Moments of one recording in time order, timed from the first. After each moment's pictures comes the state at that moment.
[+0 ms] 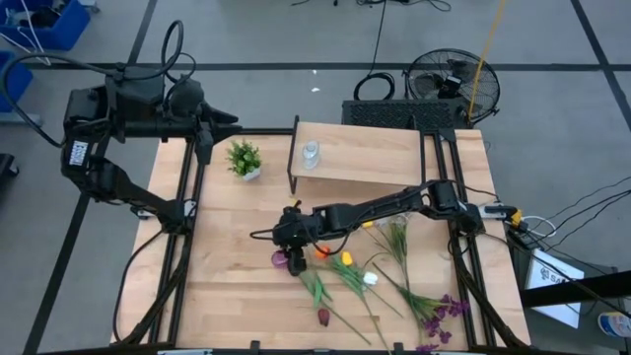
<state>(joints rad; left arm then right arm) 0.17 1.37 2.27 -1.34 -0.13 -0.32 0.14 2.18 1.74 -0.36 -0.03 0.04</state>
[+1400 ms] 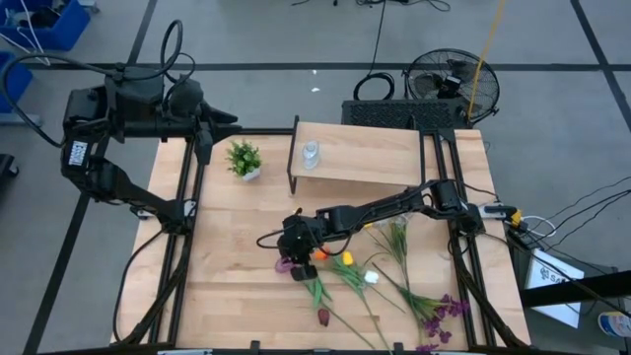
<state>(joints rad) 0.17 1.37 2.27 -1.34 -0.13 -0.31 0.14 2.18 1.63 -0.31 -0.22 -0.08</state>
